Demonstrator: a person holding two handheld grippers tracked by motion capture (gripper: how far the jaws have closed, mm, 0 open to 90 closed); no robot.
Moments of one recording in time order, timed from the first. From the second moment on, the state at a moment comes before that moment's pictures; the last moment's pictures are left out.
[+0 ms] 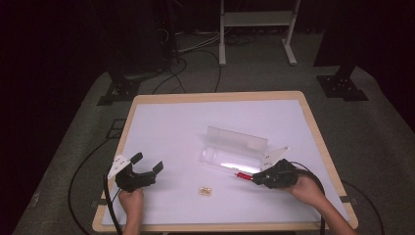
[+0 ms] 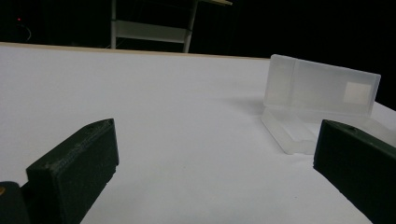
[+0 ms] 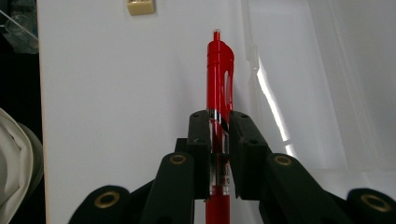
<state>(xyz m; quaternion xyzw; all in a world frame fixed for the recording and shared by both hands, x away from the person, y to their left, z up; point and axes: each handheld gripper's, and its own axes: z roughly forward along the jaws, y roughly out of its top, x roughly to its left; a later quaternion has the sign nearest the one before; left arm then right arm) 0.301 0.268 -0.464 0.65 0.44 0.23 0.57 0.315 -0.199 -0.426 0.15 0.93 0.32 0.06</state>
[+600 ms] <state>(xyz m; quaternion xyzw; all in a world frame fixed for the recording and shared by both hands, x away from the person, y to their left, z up) 0.301 0.267 -0.465 0.65 0.44 0.23 0.58 0.330 -0.190 -0.399 0.14 0.93 0.32 0.08</state>
